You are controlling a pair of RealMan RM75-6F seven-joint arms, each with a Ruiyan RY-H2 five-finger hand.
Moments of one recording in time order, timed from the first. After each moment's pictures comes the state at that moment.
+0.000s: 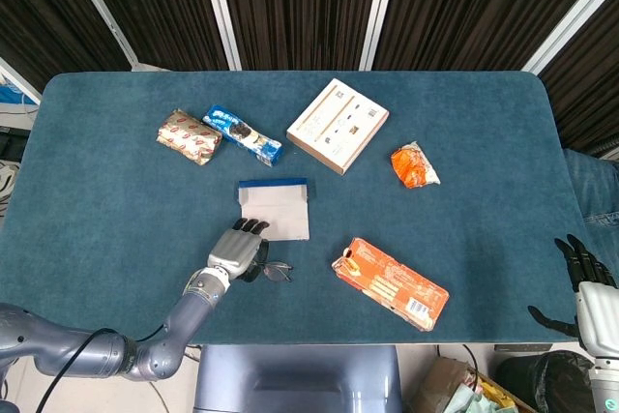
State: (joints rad) left arm -0.97 -1.64 -0.08 -1.67 0.53 0.99 0.64; right arm 0.00 -1.07 0.07 -1.73 -1.42 1.49 0.06
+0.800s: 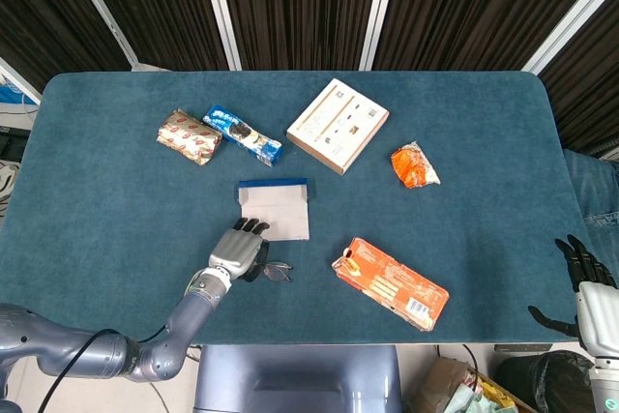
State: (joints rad) left arm -0.97 -1.65 -0.08 -1.67 0.53 1.00 0.66; right arm 0.00 -1.07 0.07 -1.74 -1.41 1.48 0.05
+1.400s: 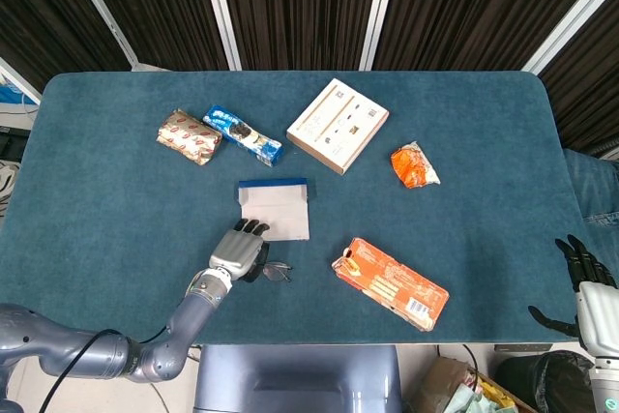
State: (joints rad) left arm -0.97 -1.66 -0.08 -1.67 0.52 1.01 0.68; right arm 0.00 -1.06 0.07 -1.74 -1.41 1.48 0.06
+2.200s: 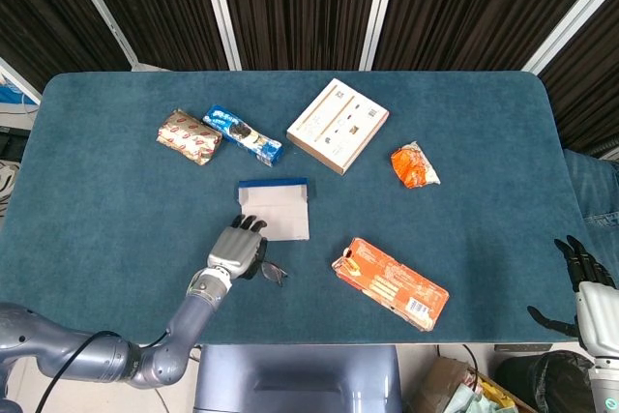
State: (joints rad) left arm -0.98 -1.65 -0.10 -1.74 0.48 1.11 0.75; right arm 0.00 -1.06 0.07 -1.75 -1.40 1.47 0.07
